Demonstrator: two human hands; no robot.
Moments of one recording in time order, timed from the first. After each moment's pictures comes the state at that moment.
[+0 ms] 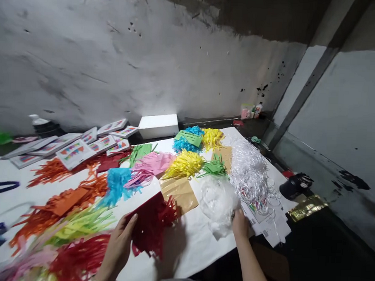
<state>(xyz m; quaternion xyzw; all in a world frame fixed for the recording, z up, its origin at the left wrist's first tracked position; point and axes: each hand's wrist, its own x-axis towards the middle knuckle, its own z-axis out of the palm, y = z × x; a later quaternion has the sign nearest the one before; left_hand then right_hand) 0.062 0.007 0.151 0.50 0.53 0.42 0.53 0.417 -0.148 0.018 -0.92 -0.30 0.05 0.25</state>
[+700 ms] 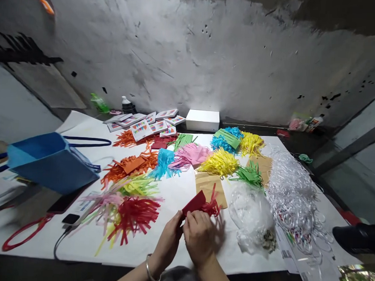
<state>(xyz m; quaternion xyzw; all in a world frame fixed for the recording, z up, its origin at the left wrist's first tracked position) 0.068 -0.050 0.137 0.43 0.46 0.43 0.65 0.170 -0.073 0.141 -0.63 -0.68 0.04 0.38</state>
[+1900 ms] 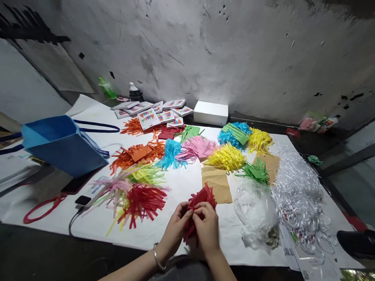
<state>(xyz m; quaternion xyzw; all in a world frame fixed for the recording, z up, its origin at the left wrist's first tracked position) 0.056 -0.051 0.121 0.39 0.44 0.47 0.66 0.168 -0.069 0.144 -0.62 -0.51 0.35 0.49</state>
